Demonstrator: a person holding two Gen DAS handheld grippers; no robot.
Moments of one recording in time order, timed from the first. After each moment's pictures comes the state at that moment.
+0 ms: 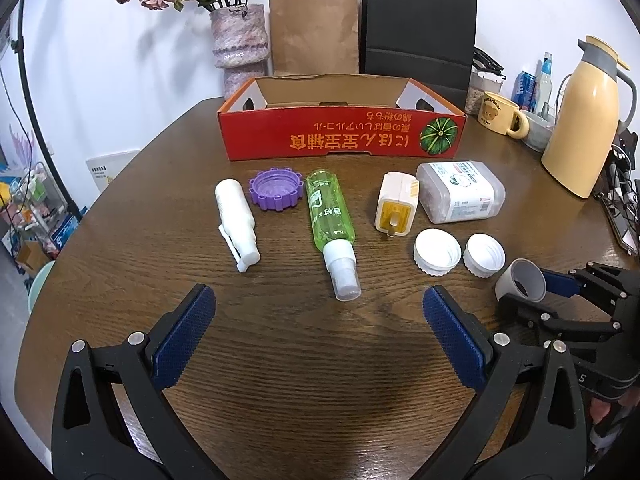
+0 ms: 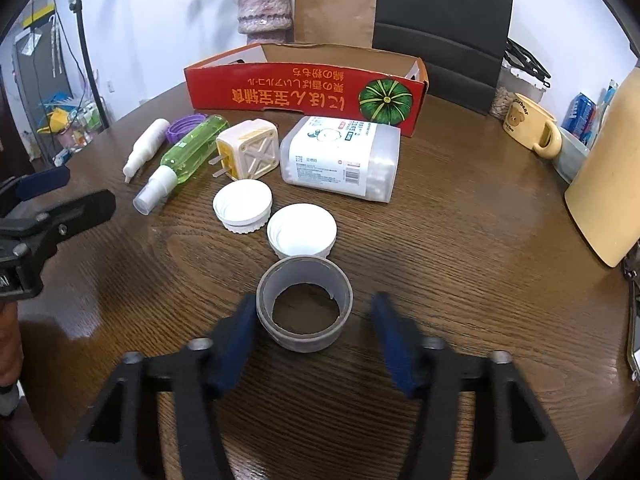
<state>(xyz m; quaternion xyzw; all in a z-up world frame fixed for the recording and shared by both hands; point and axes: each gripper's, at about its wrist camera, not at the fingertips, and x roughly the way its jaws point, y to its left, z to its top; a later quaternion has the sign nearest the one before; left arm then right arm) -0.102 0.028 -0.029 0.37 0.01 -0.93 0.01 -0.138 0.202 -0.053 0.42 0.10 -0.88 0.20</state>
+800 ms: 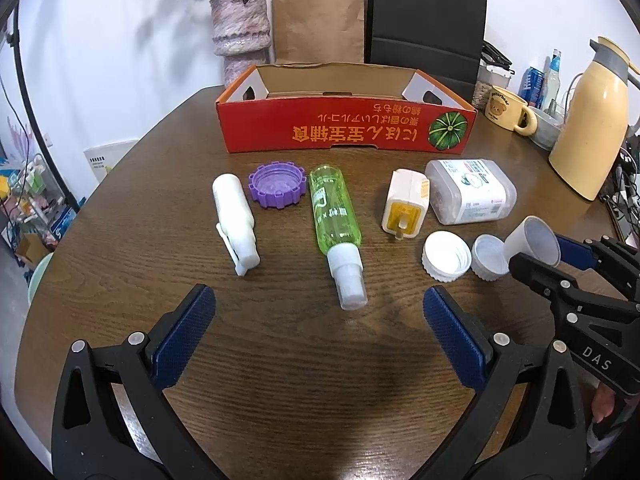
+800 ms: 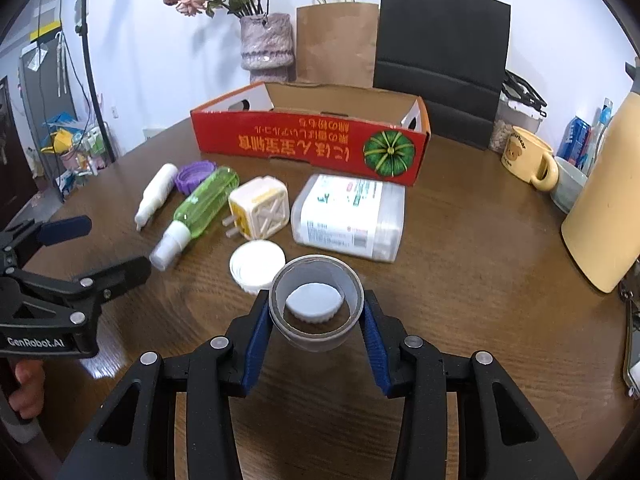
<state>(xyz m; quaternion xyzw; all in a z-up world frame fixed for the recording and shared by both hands) -0.118 0.023 -0.031 0.39 0.01 -0.92 0.02 -0.146 0.189 -0.024 0.36 0.09 -0.91 0.19</state>
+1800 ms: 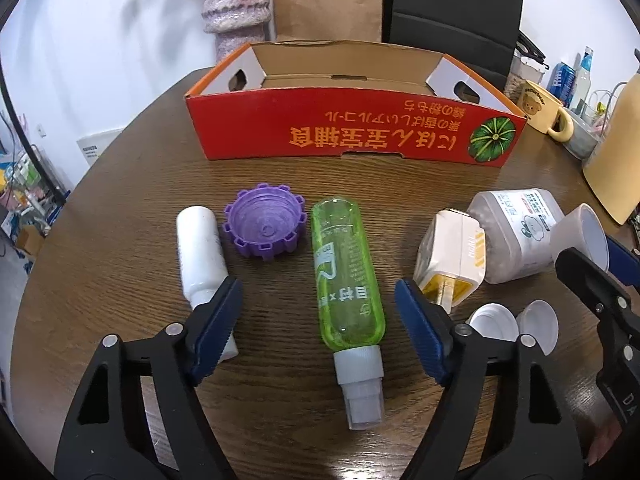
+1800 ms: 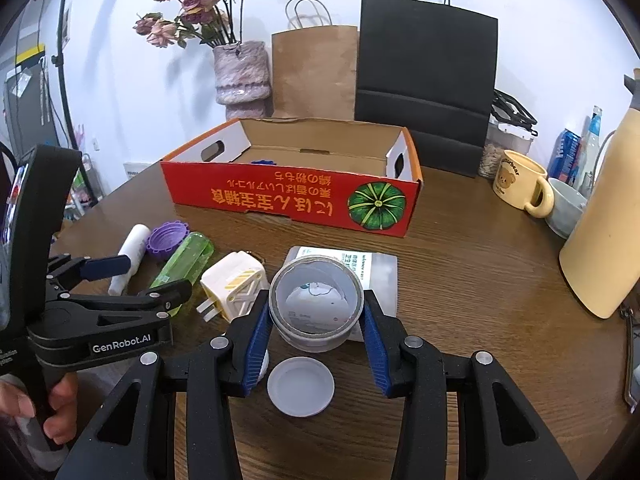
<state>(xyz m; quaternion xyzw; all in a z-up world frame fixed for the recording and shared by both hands) -0.200 0.020 -0.052 0.43 0.02 -0.90 0.03 -0.187 0.179 -0.011 0.33 0.06 -0.93 0.16</state>
